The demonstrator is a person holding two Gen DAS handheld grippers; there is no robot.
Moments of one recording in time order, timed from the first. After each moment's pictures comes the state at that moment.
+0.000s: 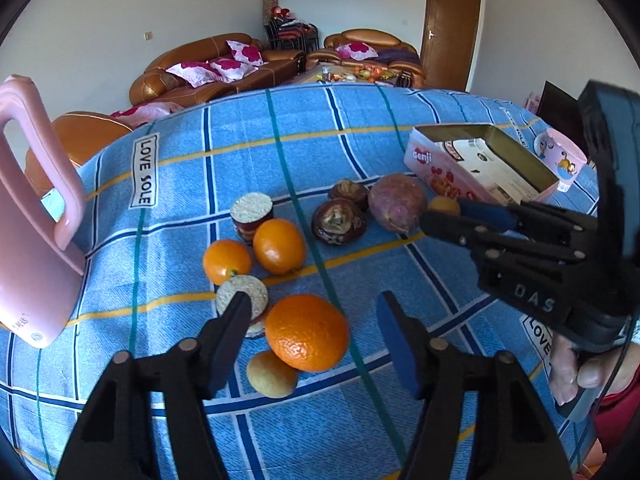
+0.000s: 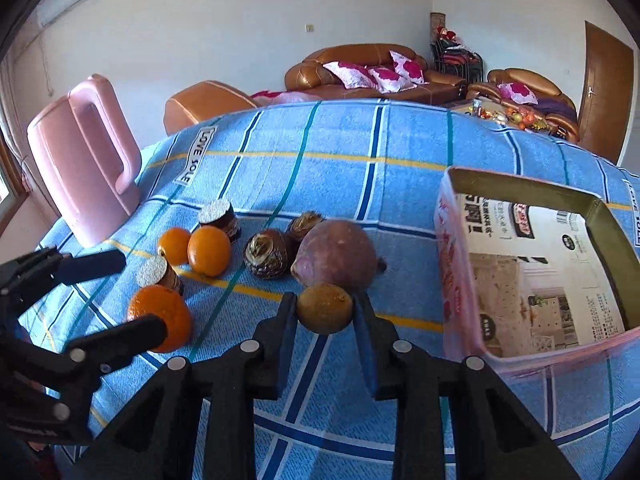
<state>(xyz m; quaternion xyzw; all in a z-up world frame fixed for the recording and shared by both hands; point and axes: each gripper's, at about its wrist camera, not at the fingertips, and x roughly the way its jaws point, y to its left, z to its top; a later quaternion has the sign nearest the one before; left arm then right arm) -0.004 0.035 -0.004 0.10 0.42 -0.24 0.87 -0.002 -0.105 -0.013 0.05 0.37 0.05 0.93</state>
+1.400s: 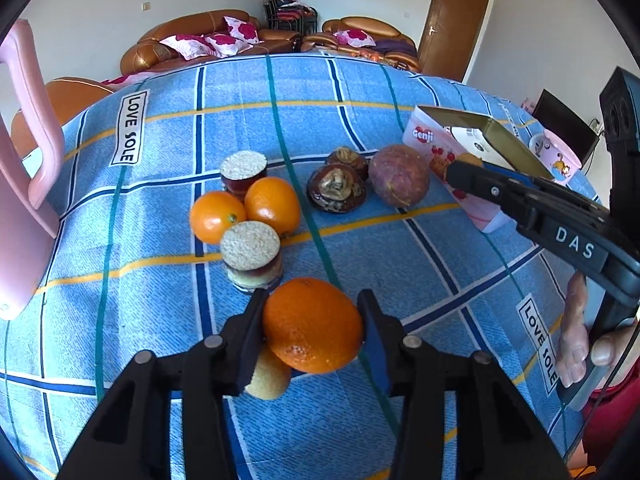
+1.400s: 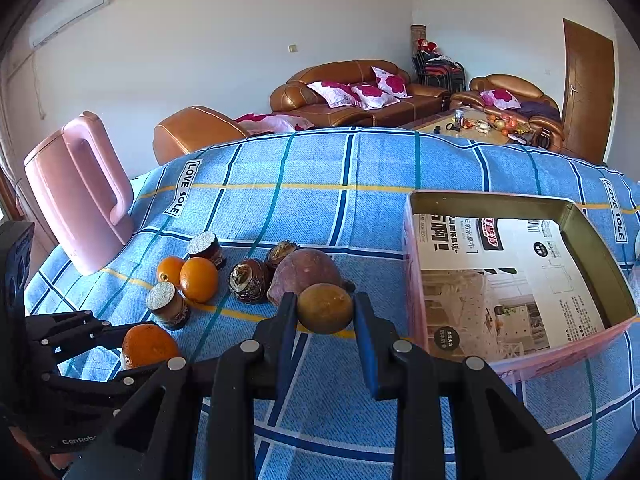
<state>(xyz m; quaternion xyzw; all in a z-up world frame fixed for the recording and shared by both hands) -0.002 0.047 -0.020 0.06 0.45 -0.25 0.85 -0.004 -0.120 -0.002 0.07 0.35 0.03 0.94</state>
